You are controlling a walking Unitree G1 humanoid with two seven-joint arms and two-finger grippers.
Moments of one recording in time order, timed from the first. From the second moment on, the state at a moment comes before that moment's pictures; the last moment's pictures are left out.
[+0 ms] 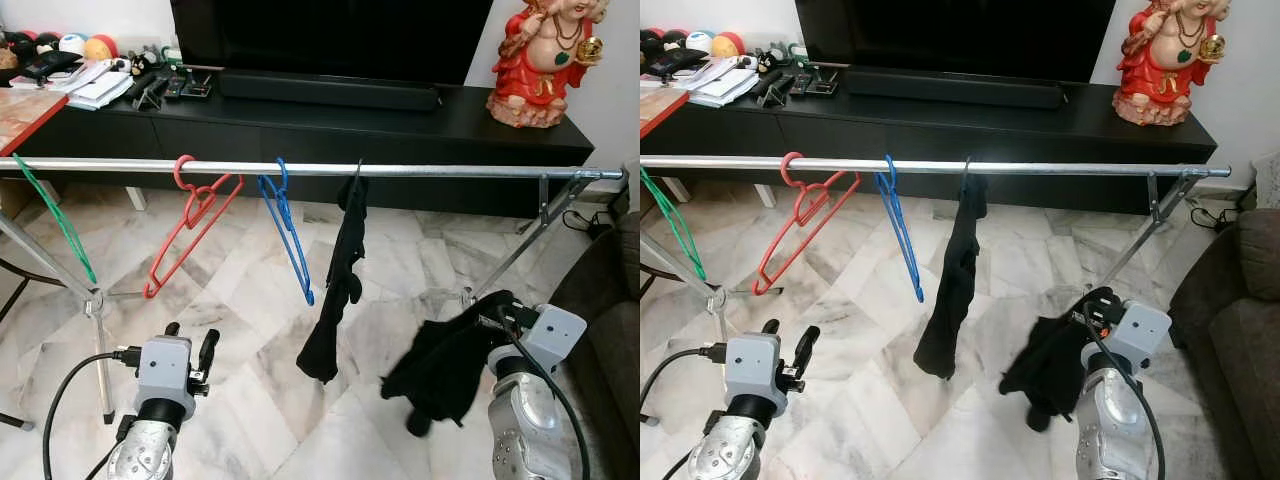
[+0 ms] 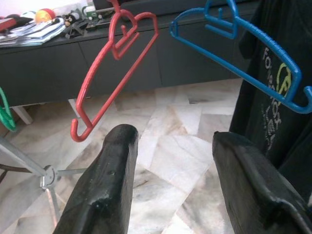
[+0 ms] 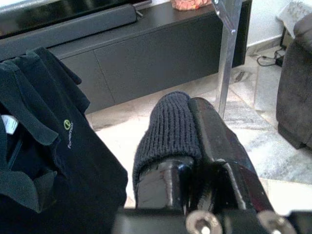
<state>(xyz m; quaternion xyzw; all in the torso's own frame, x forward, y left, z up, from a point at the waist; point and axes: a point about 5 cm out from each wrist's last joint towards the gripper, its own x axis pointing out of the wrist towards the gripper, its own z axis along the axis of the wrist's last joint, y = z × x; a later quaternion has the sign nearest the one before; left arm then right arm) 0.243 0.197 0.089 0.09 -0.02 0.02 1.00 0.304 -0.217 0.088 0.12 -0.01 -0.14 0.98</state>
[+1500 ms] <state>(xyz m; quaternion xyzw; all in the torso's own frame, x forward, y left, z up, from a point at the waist) 0.253 0.196 0.103 0.05 -0.04 0.01 1.00 0.309 -0.201 0.086 0.14 0.01 -0.11 0.98</state>
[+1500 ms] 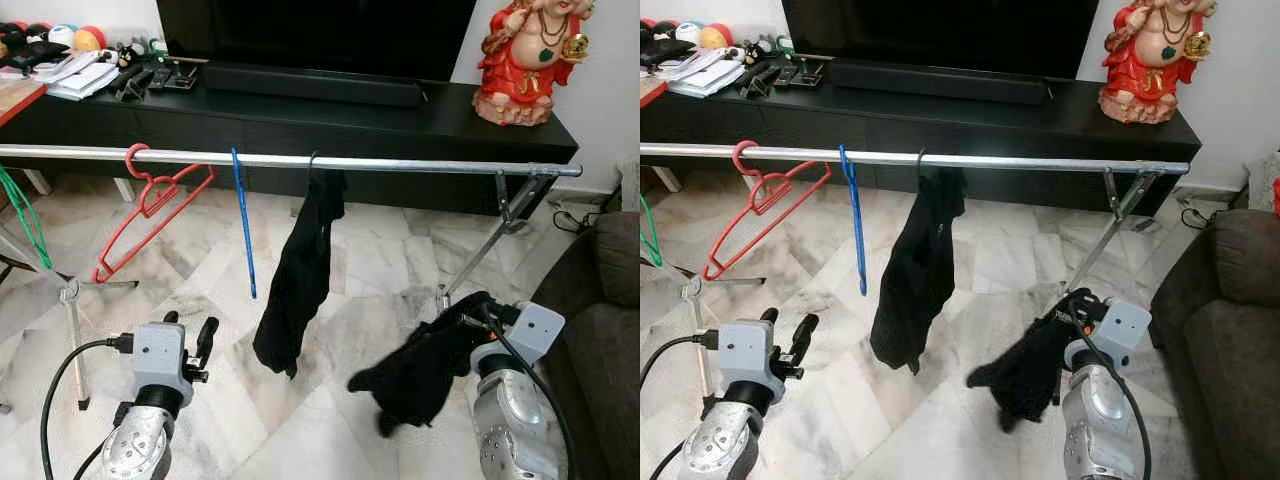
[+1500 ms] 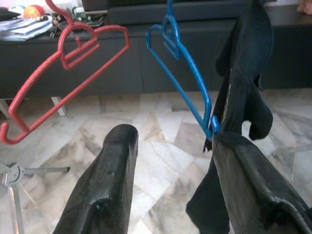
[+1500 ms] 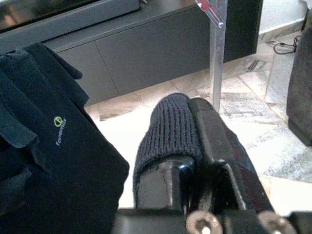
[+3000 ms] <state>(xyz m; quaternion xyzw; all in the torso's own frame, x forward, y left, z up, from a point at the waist) 0.295 0.206 0.157 0.03 0.00 -0.04 1.00 0.313 -0.189 0.076 0.13 0.04 -0.08 0.99</state>
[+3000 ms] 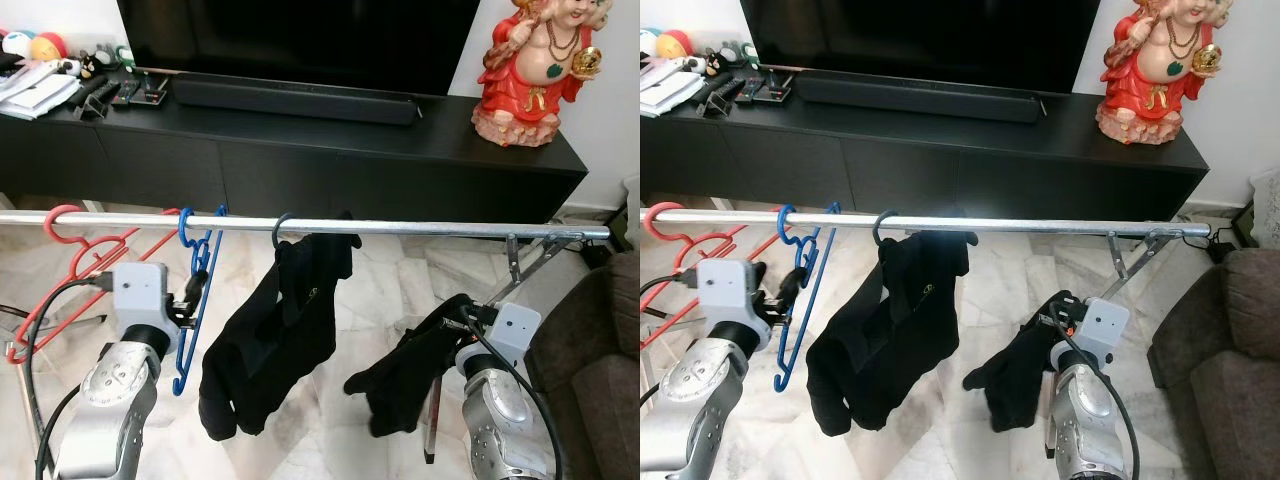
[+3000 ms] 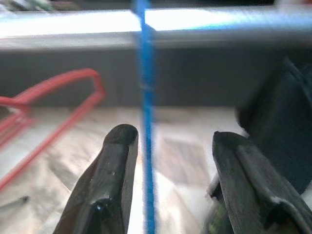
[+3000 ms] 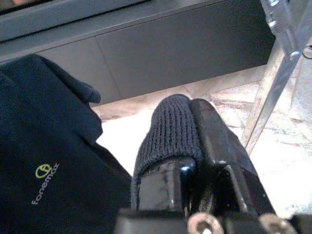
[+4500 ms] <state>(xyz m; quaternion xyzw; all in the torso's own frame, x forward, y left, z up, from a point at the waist) 0.355 0.212 0.163 0.06 0.11 -0.04 0.99 0.314 -0.185 0.075 0.11 0.05 -0.07 0.99</state>
